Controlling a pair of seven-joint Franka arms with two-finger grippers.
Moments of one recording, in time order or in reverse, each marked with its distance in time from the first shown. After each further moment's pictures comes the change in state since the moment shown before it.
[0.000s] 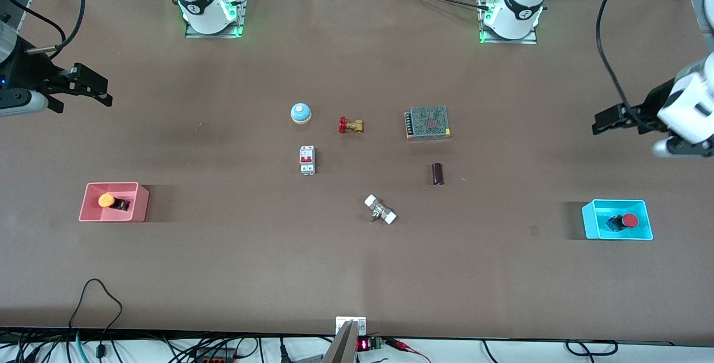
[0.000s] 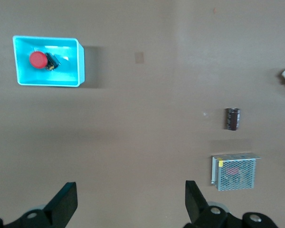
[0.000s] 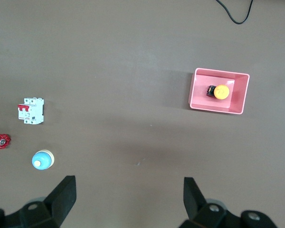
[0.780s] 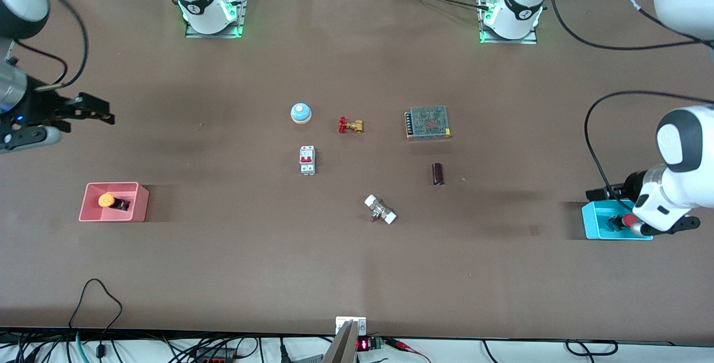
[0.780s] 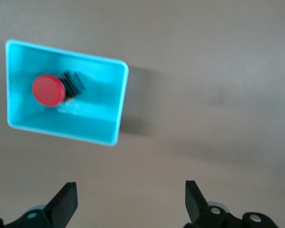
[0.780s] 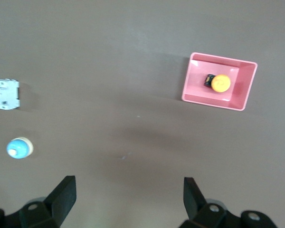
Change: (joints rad) left arm 0.156 0.422 0.009 0.091 0.000 0.304 0.006; right arm -0.097 0.136 -0.013 -0.002 0.000 0.025 -0.159
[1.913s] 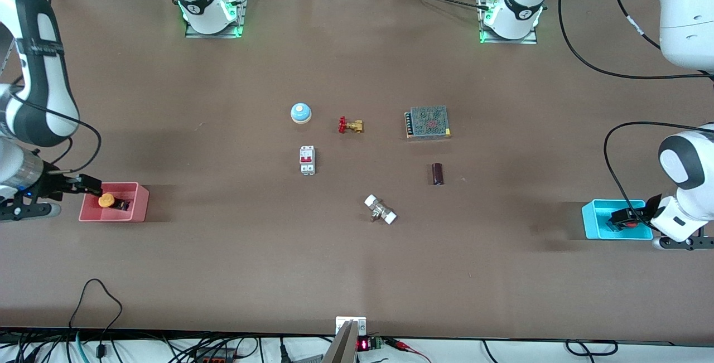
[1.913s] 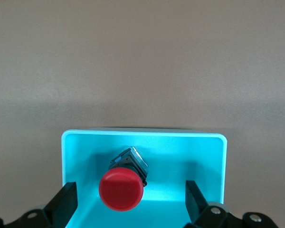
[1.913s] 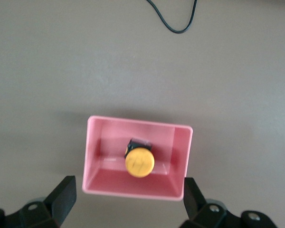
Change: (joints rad) left arm 0.125 0.157 -0.007 0.018 0.000 0.337 0.298; right arm -0.110 0.342 -0.006 -0.027 -0.103 0.571 -0.027
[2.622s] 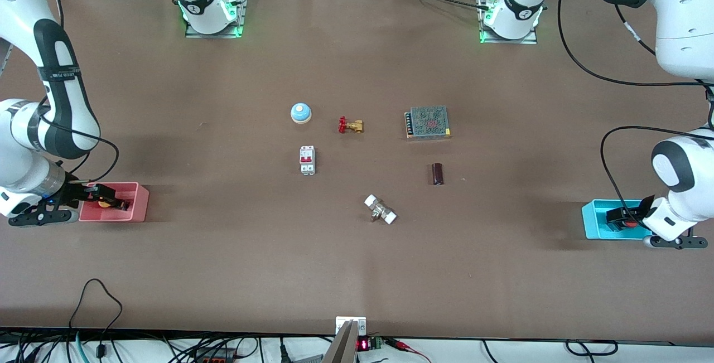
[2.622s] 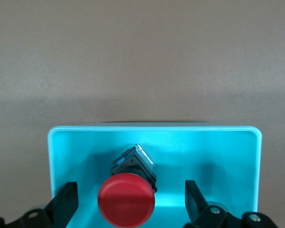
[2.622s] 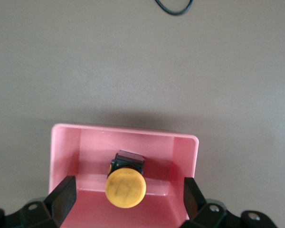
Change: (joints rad) left arm 0.014 0.052 0.000 0.002 0.000 0.023 0.033; right arm -0.030 0.090 0.000 -0.035 -0.002 0.124 -0.001
